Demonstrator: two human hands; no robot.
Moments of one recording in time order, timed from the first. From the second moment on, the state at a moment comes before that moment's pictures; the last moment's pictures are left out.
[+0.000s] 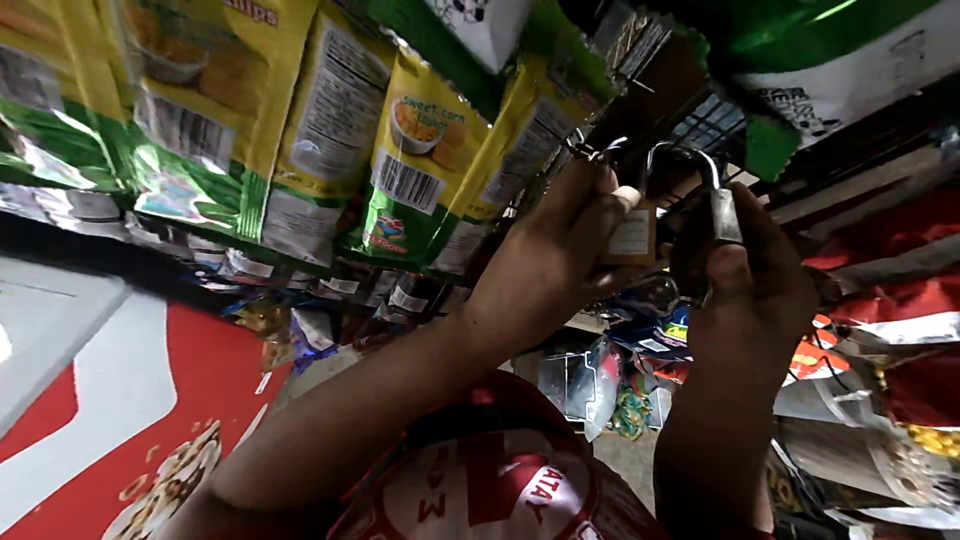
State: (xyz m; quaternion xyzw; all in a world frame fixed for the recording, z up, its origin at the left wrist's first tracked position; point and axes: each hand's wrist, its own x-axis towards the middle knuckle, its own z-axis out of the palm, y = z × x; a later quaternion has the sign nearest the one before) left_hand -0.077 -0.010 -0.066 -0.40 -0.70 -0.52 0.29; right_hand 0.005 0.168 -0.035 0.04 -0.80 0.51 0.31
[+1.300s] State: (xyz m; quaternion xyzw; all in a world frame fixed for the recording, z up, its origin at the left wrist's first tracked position) left_hand -0.097 0.010 -0.043 -0.44 -0.70 -0.42 0.39; right_hand 0.015 0.171 -0.008 0.01 -0.70 0.67 0.22
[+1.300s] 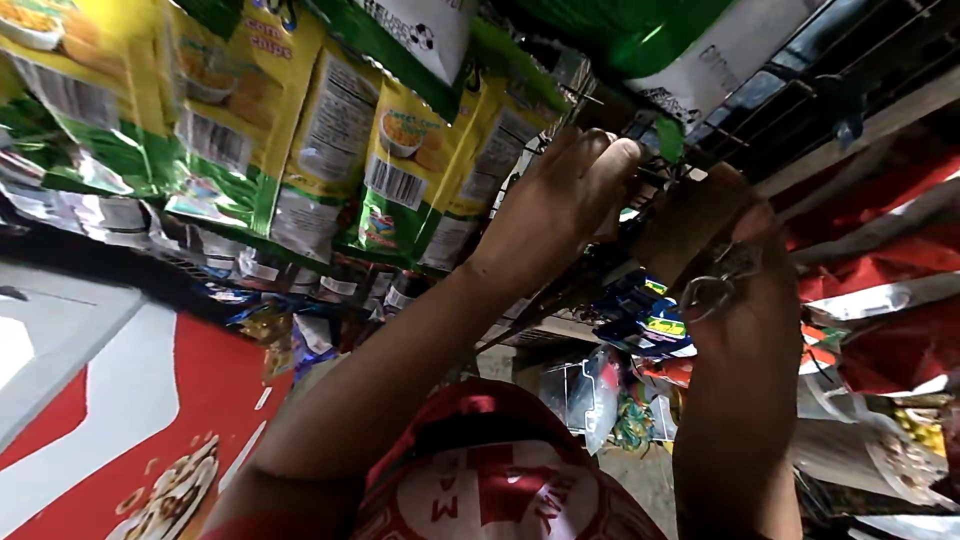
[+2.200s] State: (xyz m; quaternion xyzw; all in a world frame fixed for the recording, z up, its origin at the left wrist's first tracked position) left_hand -0.084 0.015 -0.045 -0.32 -0.63 -0.68 0.16; right_hand -0.015 0.146 -0.023 0.02 -0.52 0.81 0.26
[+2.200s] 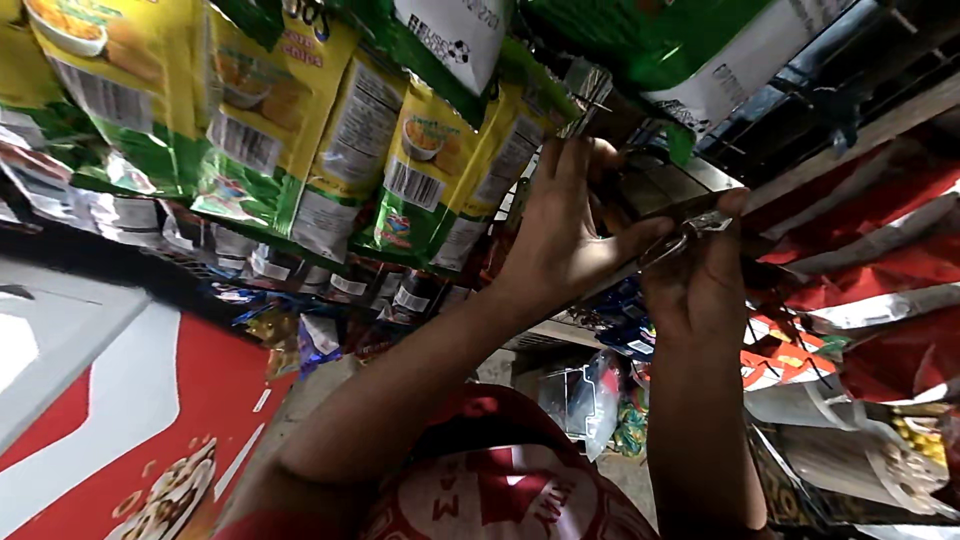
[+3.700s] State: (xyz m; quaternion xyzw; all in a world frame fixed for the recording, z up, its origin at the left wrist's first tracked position) left_hand -0.107 0.022 -0.048 -0.44 -0.72 -0.39 0.38; right_hand 0.006 0.155 -0.004 -0.07 -0.48 0.84 0.25
